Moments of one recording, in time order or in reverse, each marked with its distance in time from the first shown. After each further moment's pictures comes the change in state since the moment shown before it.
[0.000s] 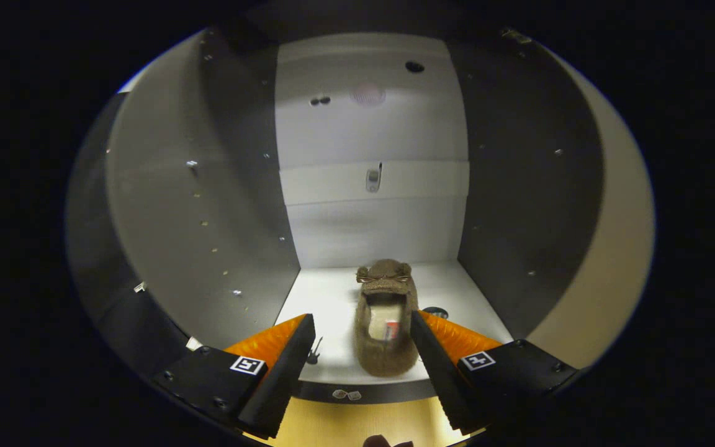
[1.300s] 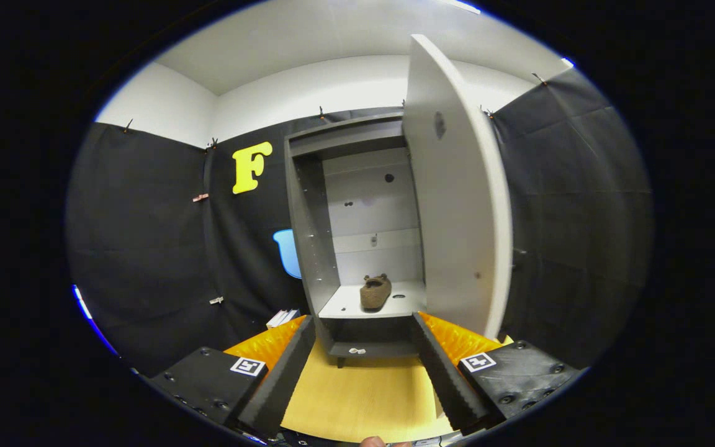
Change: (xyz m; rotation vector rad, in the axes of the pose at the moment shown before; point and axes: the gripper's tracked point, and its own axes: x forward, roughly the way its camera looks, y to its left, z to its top) arm -0.399 -0.088 -0.004 0.056 -0.256 0.146
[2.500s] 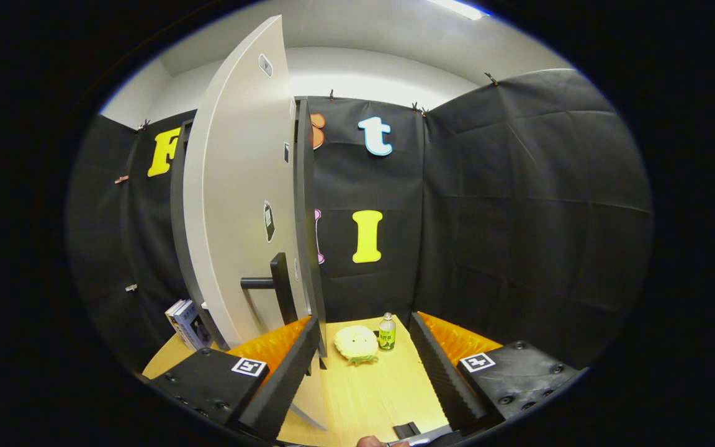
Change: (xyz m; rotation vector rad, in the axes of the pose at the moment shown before) arm 0.042 -0.186 -0.004 -0.083 0.038 -0.344
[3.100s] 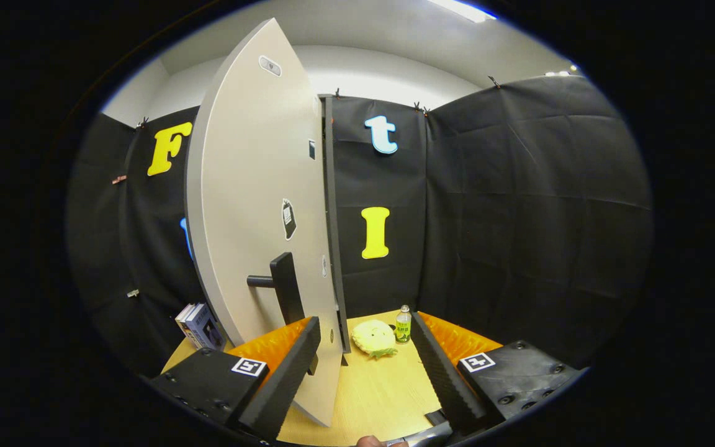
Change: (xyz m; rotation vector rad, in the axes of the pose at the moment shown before) arm -0.020 0.092 -0.010 -0.011 0.003 -0.030
